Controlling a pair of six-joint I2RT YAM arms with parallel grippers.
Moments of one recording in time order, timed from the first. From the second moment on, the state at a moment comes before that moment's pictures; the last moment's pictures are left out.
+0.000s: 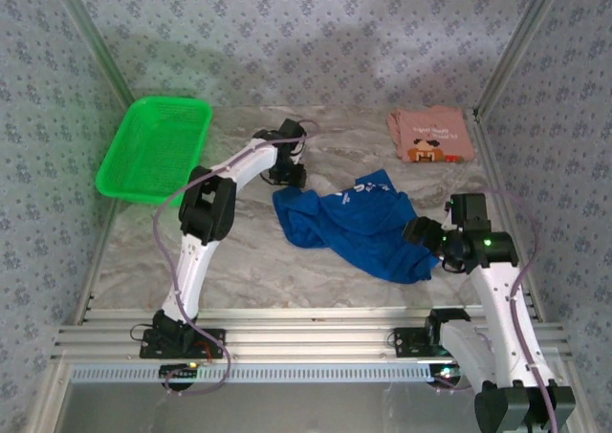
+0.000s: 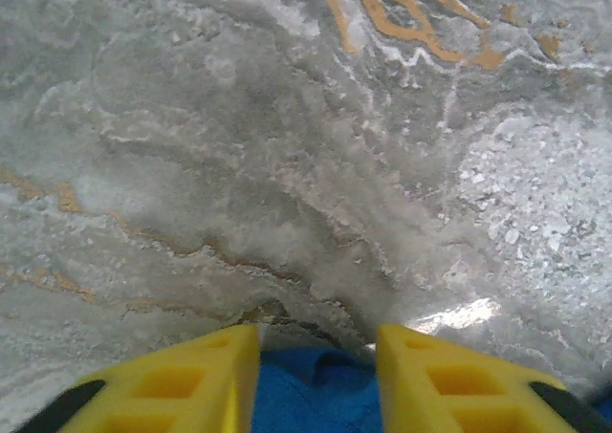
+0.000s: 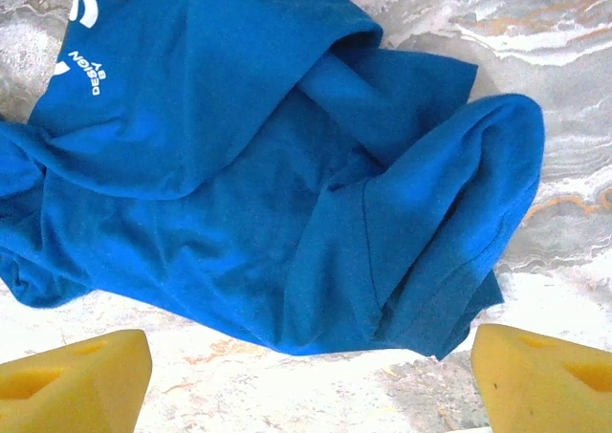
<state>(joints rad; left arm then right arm) -0.52 2.37 1.99 -0.90 0.08 -0.27 0.02 0.81 0.80 -1.05 -0.16 0.50</state>
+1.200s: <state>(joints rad) -0.33 1.64 1.56 -0.78 0.25 -0.39 -0.28 1.39 0.68 -0.62 -0.22 0.62</state>
